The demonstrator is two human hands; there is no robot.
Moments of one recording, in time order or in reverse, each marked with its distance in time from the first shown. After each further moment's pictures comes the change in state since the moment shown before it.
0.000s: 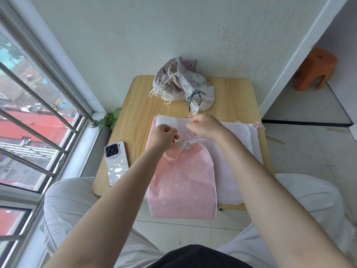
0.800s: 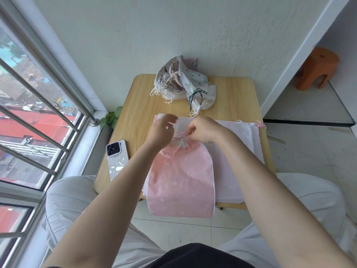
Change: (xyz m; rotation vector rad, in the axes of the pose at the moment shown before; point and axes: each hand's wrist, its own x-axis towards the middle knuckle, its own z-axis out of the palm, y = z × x) left_hand 0.001 0.005 -0.016 0.246 0.011 0.310; right_hand -0.006 -0.004 0.002 -0.265 -0.152 -0.163
